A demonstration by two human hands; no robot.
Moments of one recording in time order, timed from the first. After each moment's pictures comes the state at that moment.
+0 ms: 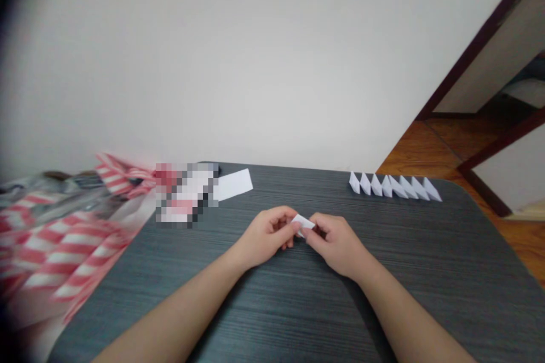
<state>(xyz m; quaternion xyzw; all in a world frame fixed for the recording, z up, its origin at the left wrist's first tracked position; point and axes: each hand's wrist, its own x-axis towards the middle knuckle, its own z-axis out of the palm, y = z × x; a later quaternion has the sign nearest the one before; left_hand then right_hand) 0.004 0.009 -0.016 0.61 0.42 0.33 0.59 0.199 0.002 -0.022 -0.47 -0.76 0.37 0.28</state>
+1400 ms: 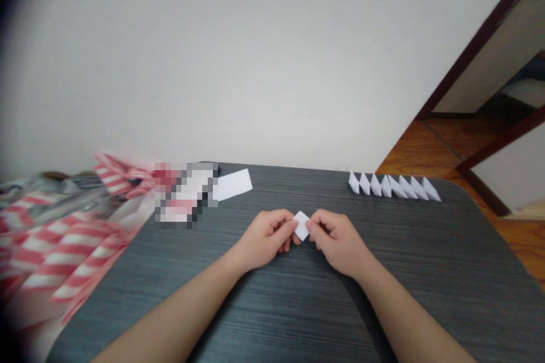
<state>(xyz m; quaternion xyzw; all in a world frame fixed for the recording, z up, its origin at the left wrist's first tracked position) 0.001 0.006 -0.009 0.66 0.43 0.30 0.54 0.201 0.001 -0.018 -0.48 -0.71 0.42 0.30</state>
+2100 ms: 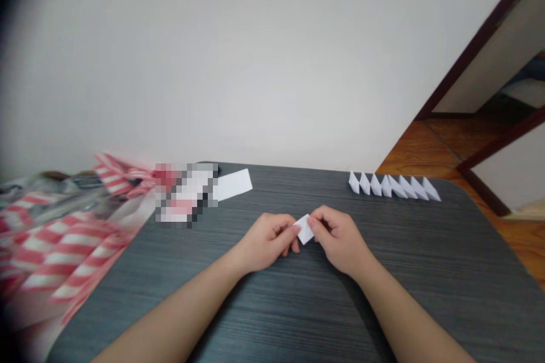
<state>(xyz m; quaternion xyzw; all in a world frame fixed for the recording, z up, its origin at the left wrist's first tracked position) -0.001 0.004 -0.007 0.70 0.43 0.26 0.51 0.198 0.002 -0.014 -0.49 -0.71 0.38 0.34</state>
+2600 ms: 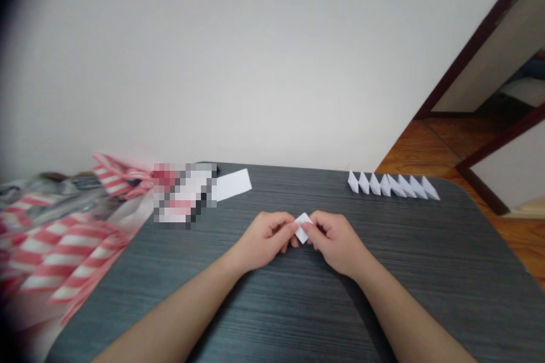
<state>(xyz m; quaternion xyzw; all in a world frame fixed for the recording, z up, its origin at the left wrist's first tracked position) 0.000 0.005 -0.010 0.70 0.43 0.28 0.50 0.197 0.002 -0.014 -0.48 -0.72 0.42 0.28</state>
